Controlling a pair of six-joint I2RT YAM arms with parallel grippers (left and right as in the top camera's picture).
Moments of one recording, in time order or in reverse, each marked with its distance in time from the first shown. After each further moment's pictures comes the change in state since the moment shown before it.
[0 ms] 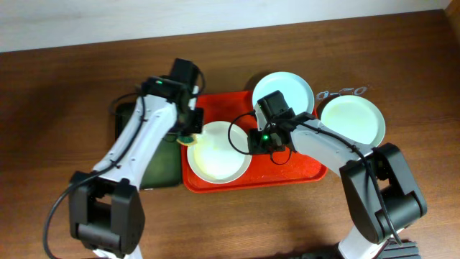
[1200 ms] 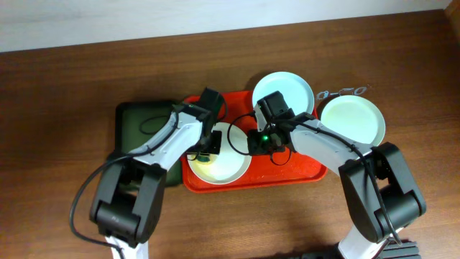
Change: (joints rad) left arm -0.105 0.107 -0.228 0.264 -0.002 -0.076; right arm 0.000 0.005 -0.002 -0.001 -0.006 -0.001
